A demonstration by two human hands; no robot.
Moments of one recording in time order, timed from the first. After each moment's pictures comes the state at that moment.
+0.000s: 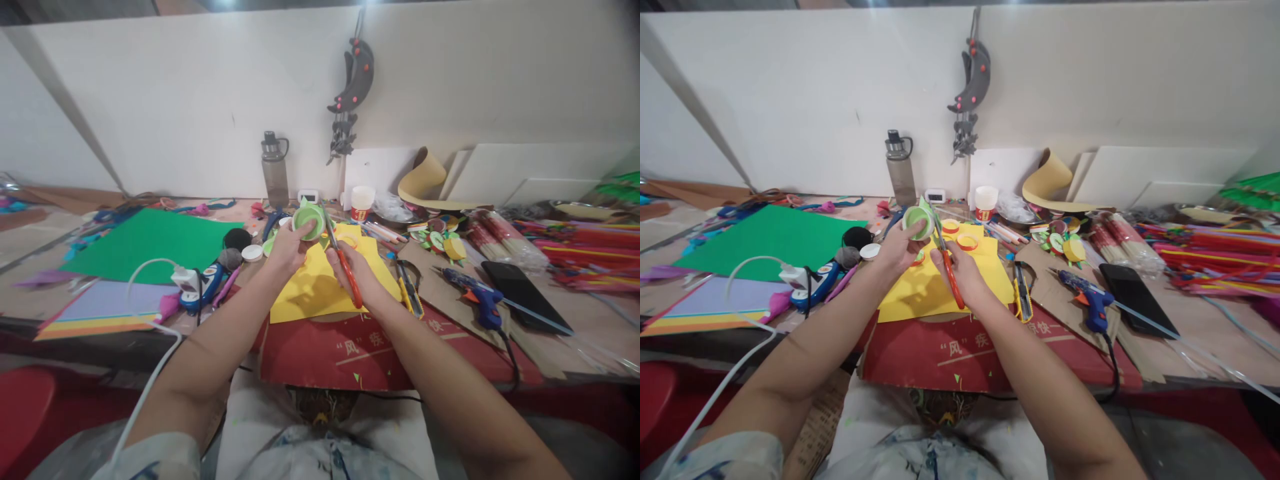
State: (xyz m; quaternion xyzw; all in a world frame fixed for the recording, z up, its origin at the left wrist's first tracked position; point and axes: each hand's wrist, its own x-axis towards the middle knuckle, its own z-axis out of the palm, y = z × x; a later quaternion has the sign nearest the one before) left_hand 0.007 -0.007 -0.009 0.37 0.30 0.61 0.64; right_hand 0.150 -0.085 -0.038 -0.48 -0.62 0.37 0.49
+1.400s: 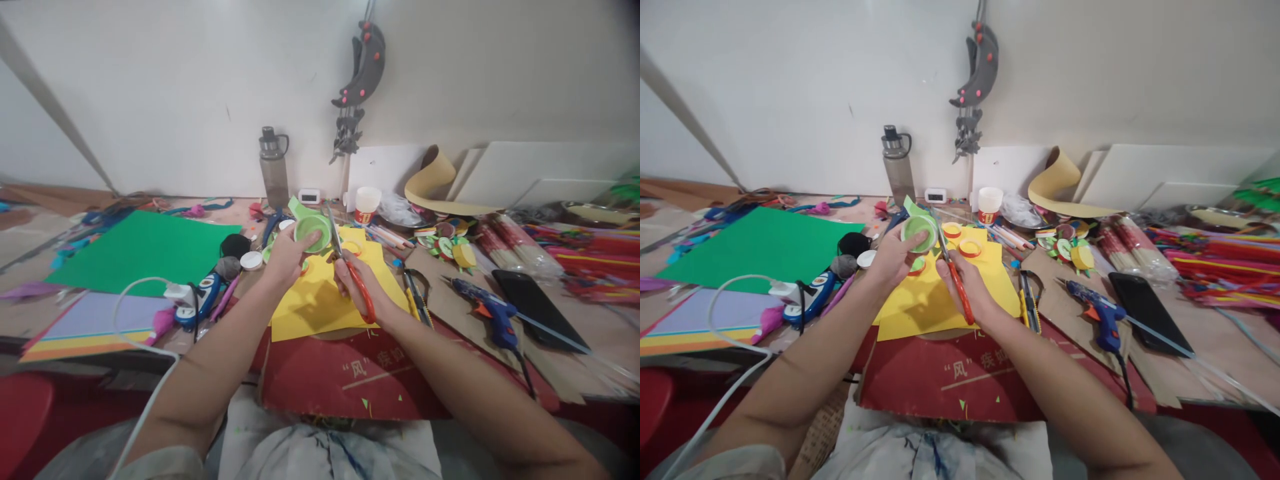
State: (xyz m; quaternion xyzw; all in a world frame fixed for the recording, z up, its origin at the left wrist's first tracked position) left_hand -0.002 -0.011 0.000 0.42 0.32 0.58 0.62; right_hand 0.153 -0.081 -0.041 -0.45 -0.62 0.42 0.49
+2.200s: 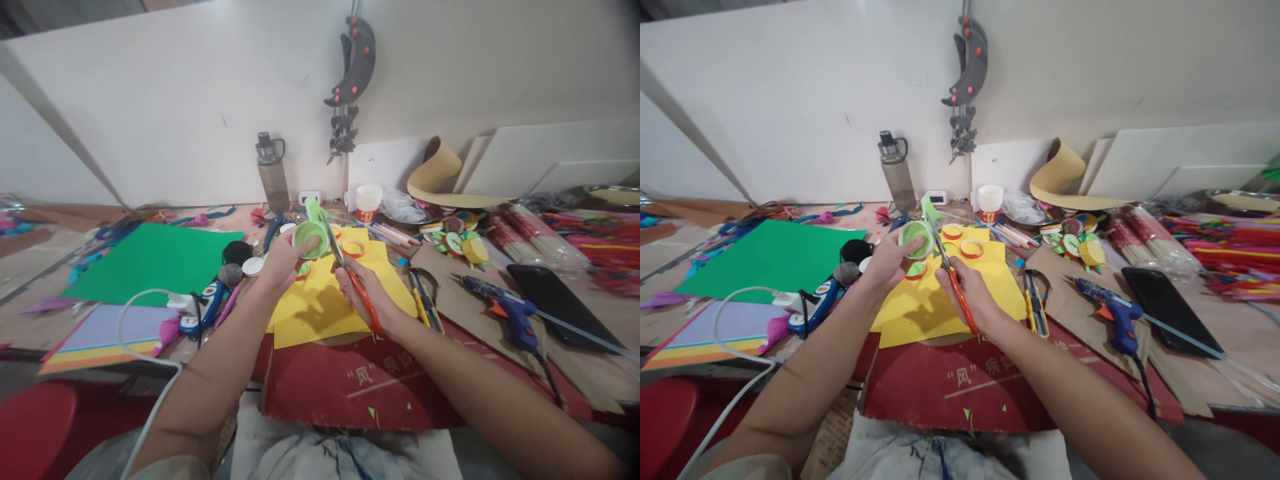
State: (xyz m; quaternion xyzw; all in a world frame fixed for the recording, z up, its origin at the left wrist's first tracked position) left_hand -0.012 -0.006 0.003 0.46 0.33 0.53 0.63; right_hand 0.158 -0.085 -0.052 -0.47 -0.62 0.42 0.47
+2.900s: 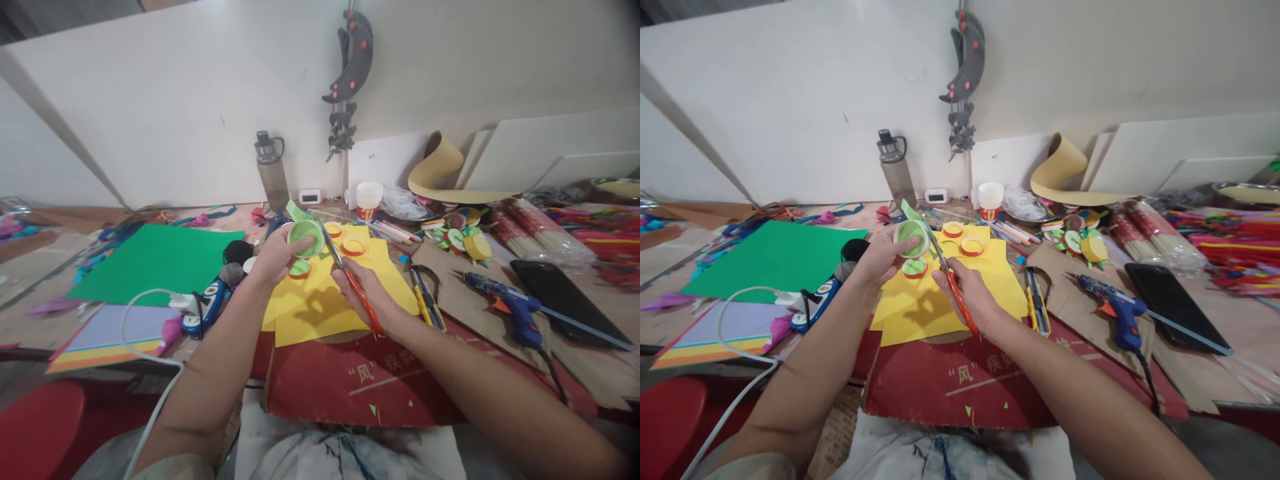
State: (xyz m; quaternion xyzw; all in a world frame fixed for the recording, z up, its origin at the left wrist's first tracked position) left_hand -0.026 0.001 0.007 0.50 0.33 0.50 0.63; right_hand 0.154 -0.092 -0.036 -0.50 -0.63 0.40 0.44
